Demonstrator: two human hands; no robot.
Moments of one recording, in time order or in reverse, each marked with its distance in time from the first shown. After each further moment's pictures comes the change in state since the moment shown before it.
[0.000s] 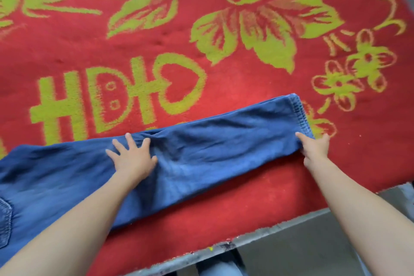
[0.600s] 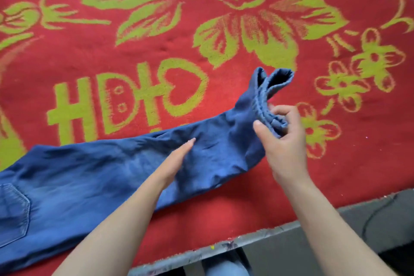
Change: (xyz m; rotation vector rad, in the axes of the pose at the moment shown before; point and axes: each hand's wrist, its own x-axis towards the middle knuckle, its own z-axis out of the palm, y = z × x) left_hand -0.041 0.072 -0.012 -1.404 -0.327 0.191; right_hand -0.195 -0.097 0.008 0.216 -0.460 -0.686
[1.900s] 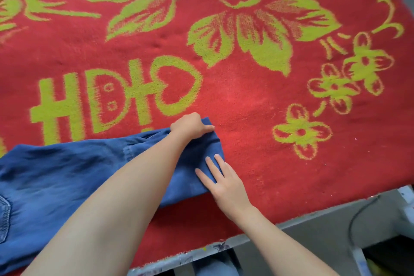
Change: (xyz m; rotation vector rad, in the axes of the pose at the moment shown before) left_hand 0.065 0.075 0.022 1.040 0.130 0.028; right_hand -0.070 0.158 0.026 -1.073 -0.507 -0.710
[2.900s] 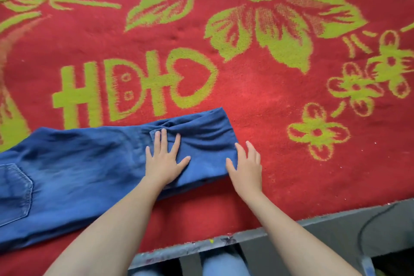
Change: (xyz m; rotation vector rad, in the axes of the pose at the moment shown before) left_hand -0.048 -0.116 0.077 0.277 0.101 -0.046; right_hand 0.023 0.015 -0.003 0.228 -0.229 0.740
